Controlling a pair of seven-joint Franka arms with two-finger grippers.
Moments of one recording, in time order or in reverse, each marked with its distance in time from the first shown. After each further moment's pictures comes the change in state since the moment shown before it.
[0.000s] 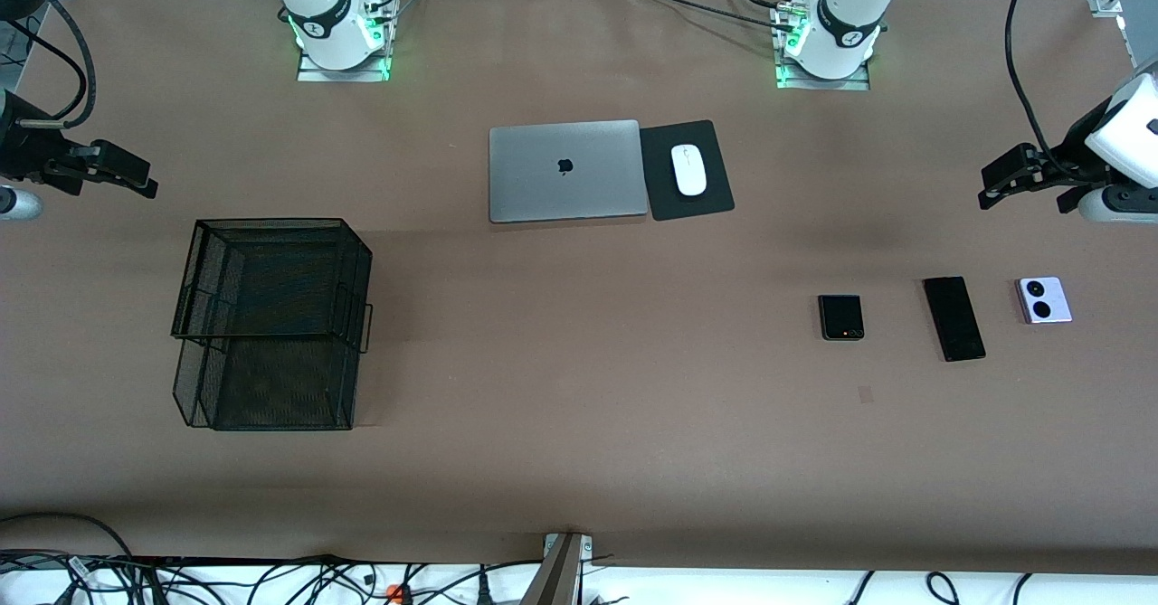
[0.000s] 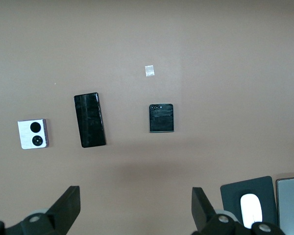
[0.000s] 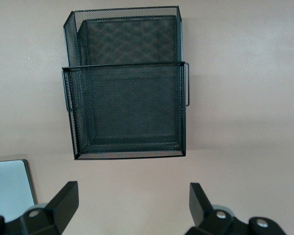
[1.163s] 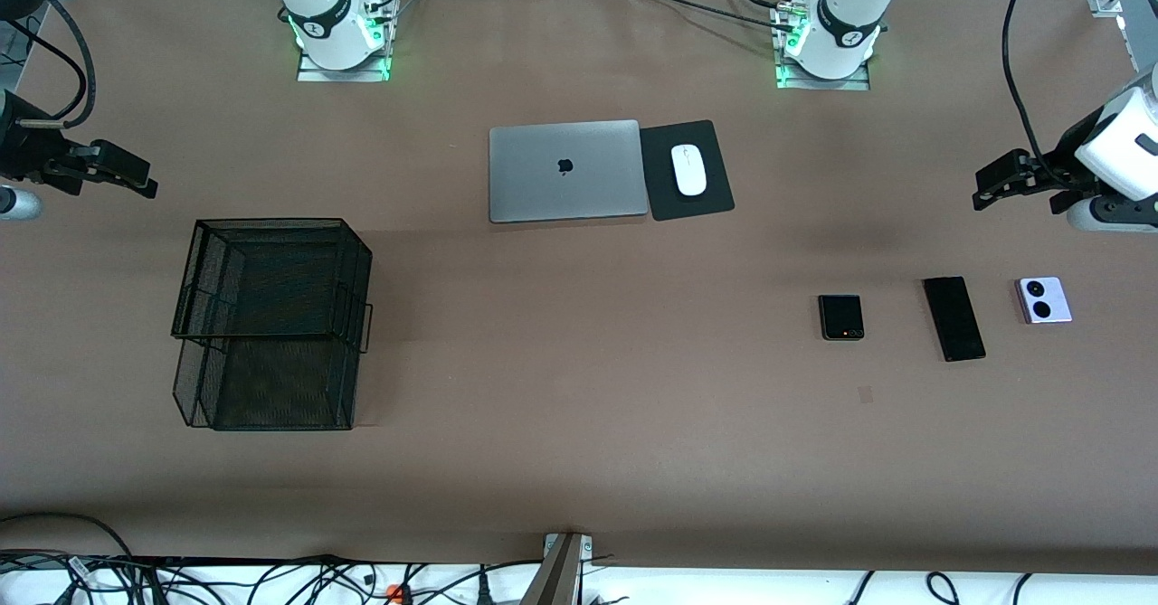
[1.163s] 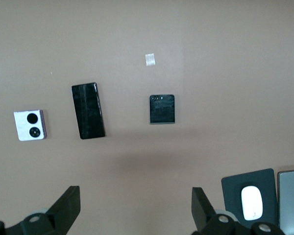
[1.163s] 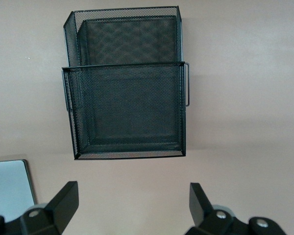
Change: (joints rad) left arm 0.003 0.034 0.003 0.009 0.000 -0.045 0.000; right arm 0.000 0.000 0.000 0.000 0.000 0.000 0.000
